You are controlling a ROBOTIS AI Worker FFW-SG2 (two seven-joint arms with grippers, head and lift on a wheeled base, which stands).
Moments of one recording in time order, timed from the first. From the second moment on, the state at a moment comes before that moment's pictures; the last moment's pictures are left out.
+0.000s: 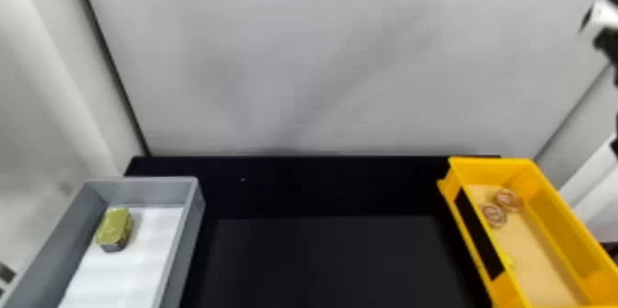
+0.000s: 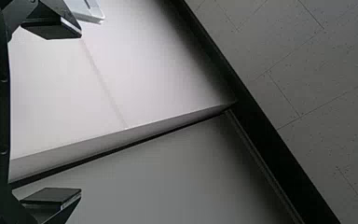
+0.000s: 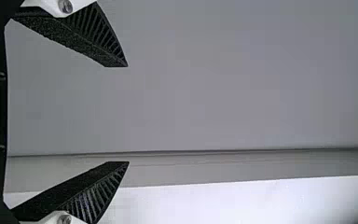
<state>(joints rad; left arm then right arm) -0.20 0.19 0.36 -2.36 -0.19 0.08 0.05 -0.08 -0.37 -0.28 -2.18 -0.26 0.50 -0.51</state>
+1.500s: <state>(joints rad) -0.21 0.19 0.36 -2.36 -0.19 0.08 0.06 -0.36 -0.37 0.03 -2.37 0.44 0.00 -0.33</state>
